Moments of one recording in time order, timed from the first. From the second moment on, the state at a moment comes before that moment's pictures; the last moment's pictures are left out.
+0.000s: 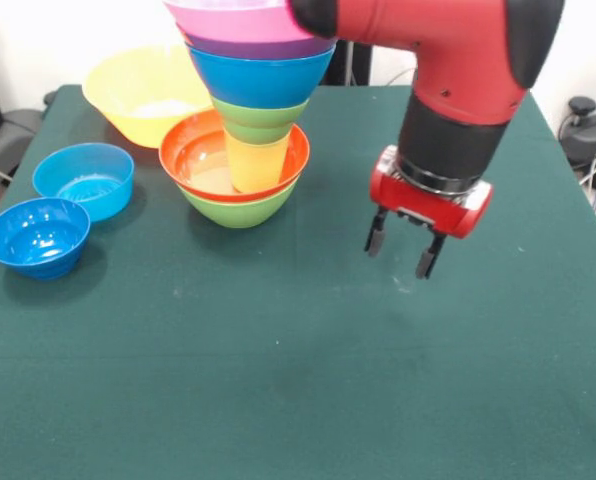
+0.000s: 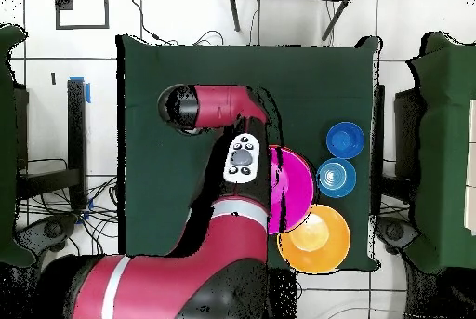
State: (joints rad) arm 0.00 -0.31 -0.14 1.17 -0.01 0.68 2.23
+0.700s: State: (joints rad) arm -0.06 -0.30 -0.08 1.13 -0.01 0.75 2.23
